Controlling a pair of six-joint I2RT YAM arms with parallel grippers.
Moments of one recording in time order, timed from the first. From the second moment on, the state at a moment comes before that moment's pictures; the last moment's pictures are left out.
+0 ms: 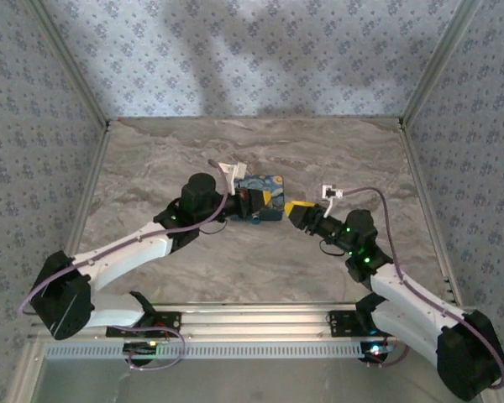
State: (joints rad) left arm -0.79 1.27 0.85 0.20 0.39 -0.77; right arm 0.46 0.85 0.32 0.50 -0.45 0.75
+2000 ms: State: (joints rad) left arm -0.78 1.29 0.96 -0.07 0.61 -0.62; right arm 0.54 1.01 0.45 0.51 -0.77 0.65
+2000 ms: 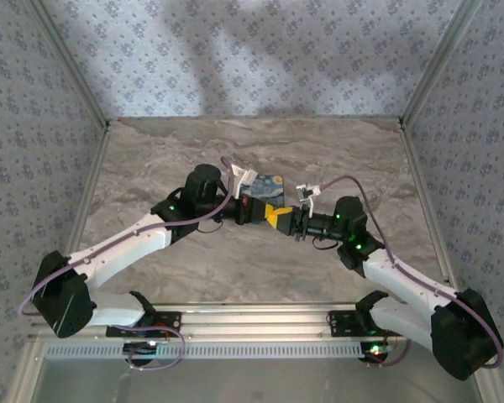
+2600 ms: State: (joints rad) left arm -0.75 1.32 0.97 -0.09 0.64 -0.61; right arm 0.54 0.99 0.47 0.37 -0.74 0.57
